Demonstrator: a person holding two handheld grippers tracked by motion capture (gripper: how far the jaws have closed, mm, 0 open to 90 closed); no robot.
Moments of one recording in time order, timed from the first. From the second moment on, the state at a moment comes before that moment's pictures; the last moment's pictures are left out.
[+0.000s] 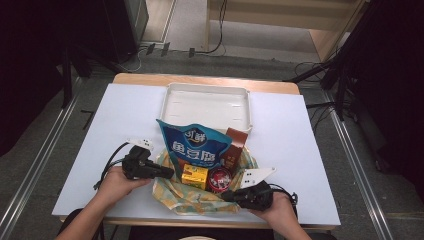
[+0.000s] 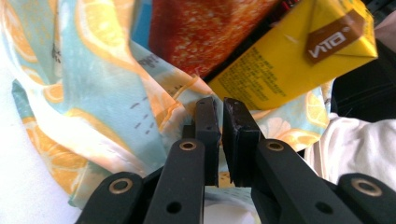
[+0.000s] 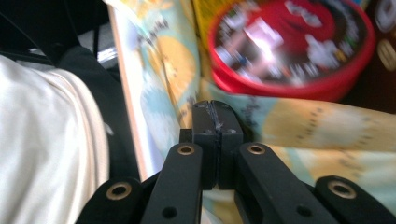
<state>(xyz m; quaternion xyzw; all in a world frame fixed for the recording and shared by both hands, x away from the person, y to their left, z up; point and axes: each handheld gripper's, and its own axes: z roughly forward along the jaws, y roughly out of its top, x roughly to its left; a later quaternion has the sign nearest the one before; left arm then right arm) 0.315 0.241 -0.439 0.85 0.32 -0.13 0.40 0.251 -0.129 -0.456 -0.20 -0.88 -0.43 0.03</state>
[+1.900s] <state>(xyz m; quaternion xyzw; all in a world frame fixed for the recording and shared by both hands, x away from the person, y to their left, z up) 0.330 0.252 -0.430 0.84 0.34 -0.10 0.40 0.301 -0.184 -0.437 -0.30 -0.84 -0.44 0.01</state>
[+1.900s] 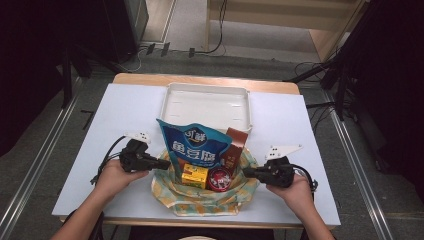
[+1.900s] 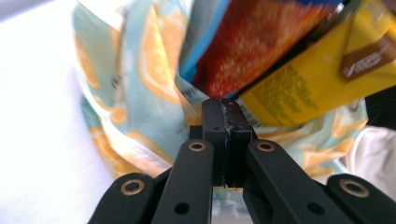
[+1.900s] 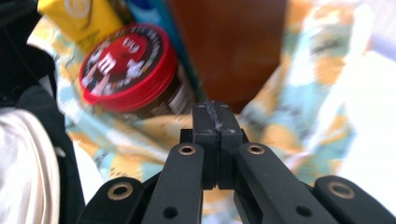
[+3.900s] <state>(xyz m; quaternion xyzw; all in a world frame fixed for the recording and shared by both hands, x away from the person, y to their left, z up) 0.389 0.223 -0.463 0.85 0.34 -0.11 0.38 0.382 -0.145 -0.479 -0.29 -0.86 -0.42 0.03</state>
